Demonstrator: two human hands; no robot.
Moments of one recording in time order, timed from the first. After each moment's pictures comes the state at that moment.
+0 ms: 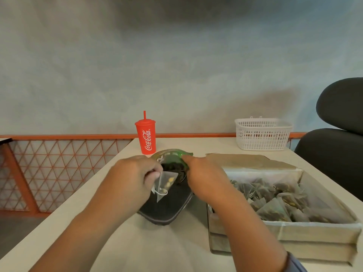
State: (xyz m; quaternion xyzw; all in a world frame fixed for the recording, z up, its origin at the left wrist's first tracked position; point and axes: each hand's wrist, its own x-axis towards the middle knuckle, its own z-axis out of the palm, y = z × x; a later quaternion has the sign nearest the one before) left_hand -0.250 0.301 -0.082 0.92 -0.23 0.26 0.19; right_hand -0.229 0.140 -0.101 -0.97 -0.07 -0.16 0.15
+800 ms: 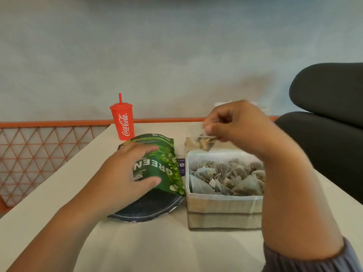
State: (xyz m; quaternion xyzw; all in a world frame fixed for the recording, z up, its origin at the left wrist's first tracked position) left_hand -0.239 0.289 -0.112 0.90 -0.27 0.16 0.30; right_hand -0.280 0.062 -0.045 -0.89 -0.07 -0.21 0.39
